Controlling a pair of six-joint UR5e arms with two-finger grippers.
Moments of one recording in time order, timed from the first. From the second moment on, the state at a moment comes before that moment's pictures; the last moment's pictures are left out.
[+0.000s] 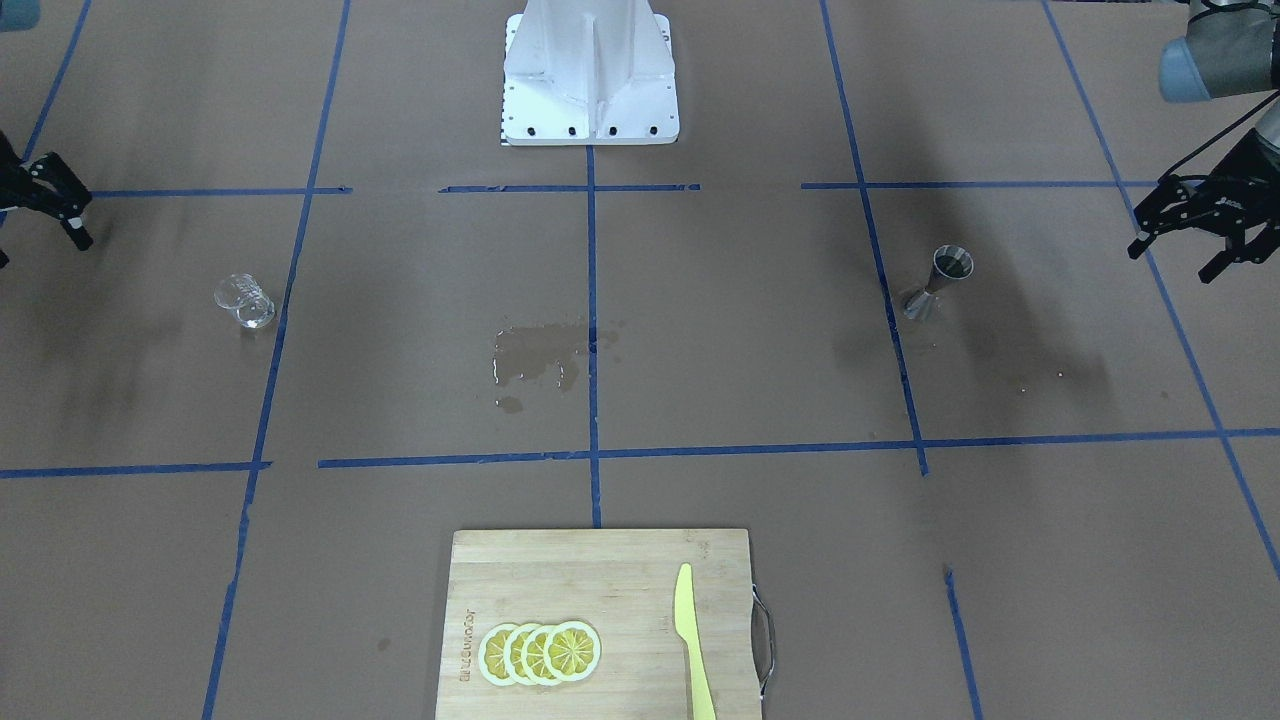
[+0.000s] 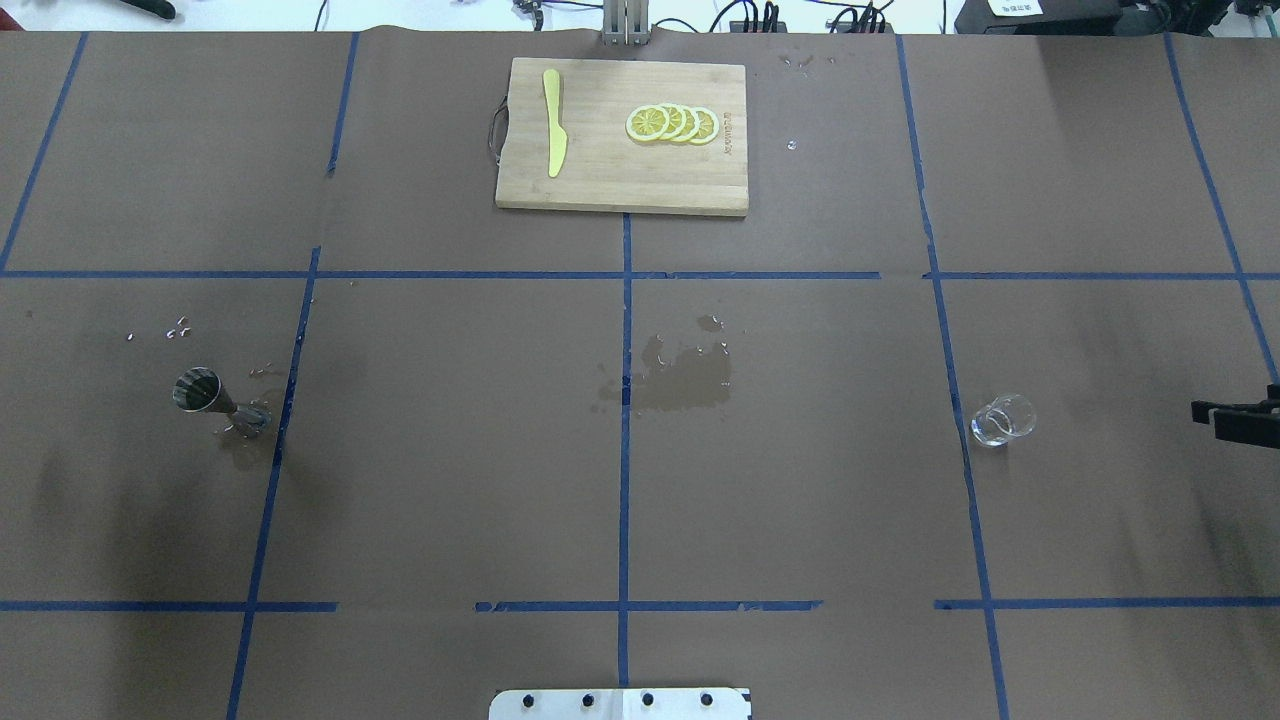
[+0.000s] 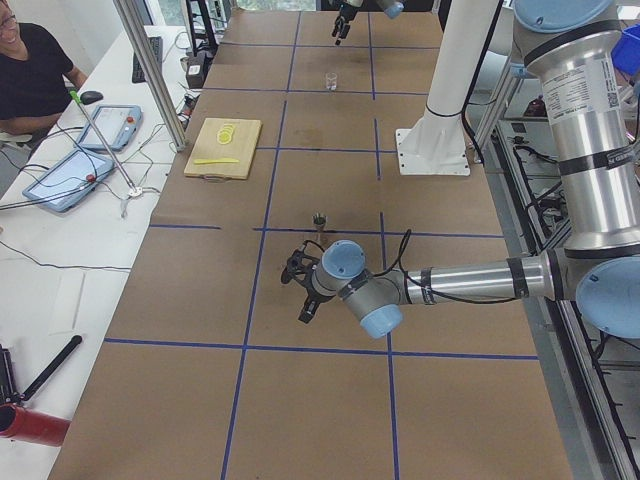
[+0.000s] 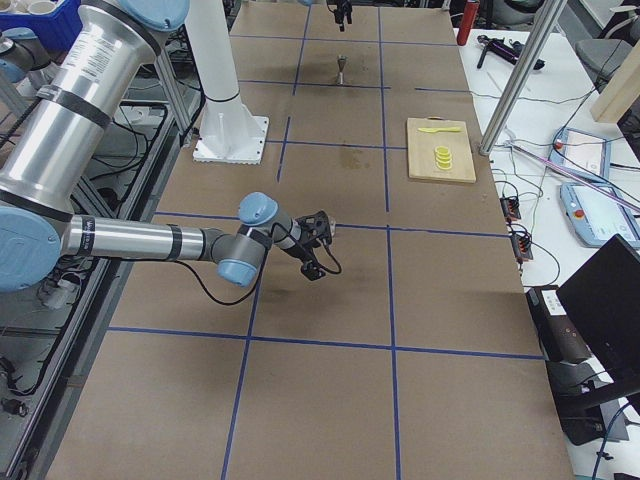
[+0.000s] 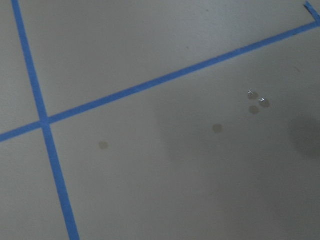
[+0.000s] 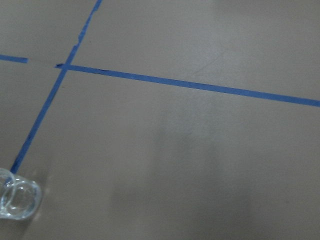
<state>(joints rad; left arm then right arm) -1.18 -1.30 -1.62 -2.58 -2.28 -0.45 0.93 -2.04 1.85 -0.44 1.90 0.79</state>
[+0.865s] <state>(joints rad) -1.42 -1.46 -1.67 -2.01 -2.27 0.03 1.51 -1.74 1.62 -1.15 2.36 -0.06</state>
